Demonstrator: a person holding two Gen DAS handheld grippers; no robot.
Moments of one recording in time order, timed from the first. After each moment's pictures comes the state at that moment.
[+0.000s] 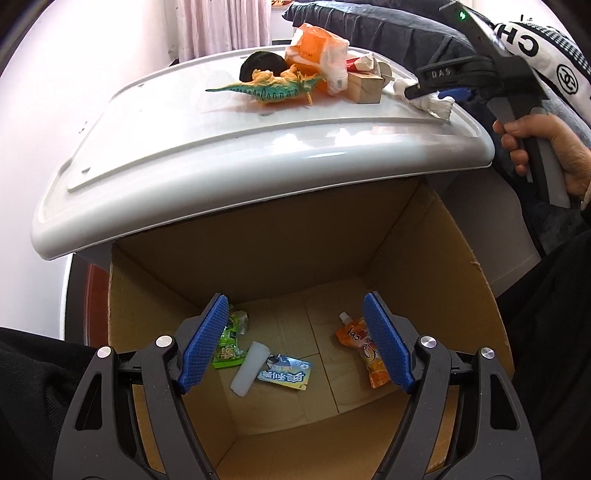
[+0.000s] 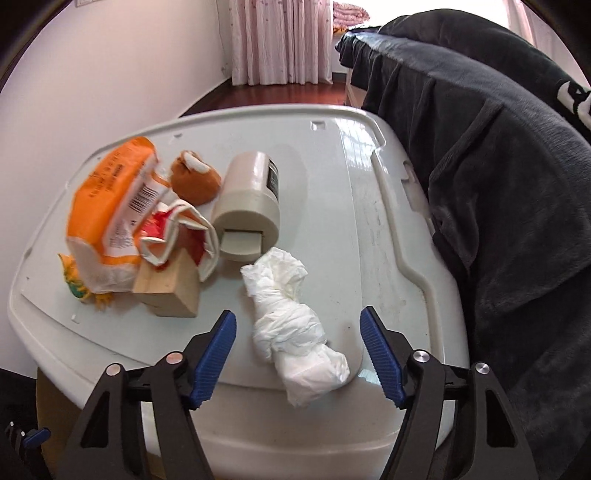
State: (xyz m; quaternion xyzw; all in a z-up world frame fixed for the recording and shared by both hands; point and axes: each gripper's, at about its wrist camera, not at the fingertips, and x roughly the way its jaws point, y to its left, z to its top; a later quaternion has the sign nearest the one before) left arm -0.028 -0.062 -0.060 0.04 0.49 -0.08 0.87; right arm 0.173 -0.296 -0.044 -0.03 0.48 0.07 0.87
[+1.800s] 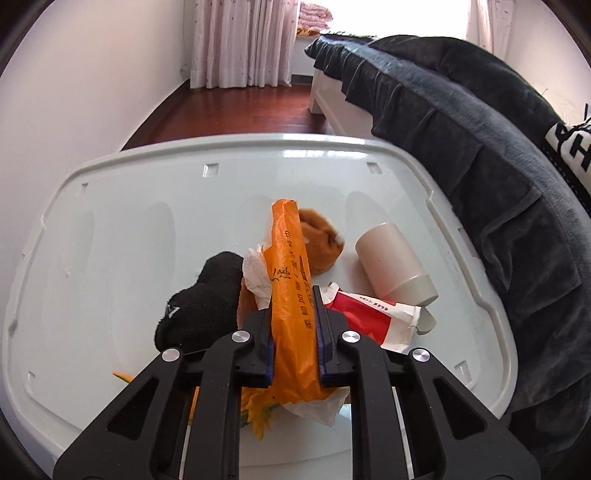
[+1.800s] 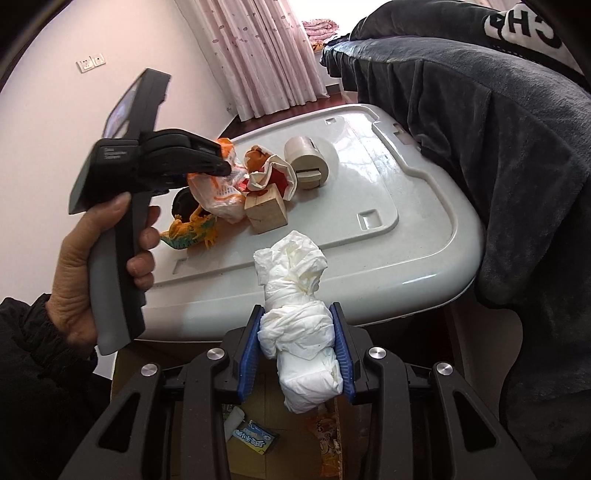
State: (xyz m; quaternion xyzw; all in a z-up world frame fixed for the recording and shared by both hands) left arm 0.221 -0.123 0.011 -0.03 0.43 -0.06 0.90; right arm 0.027 -0.292 -0.028 0.12 0.43 0.10 0.89
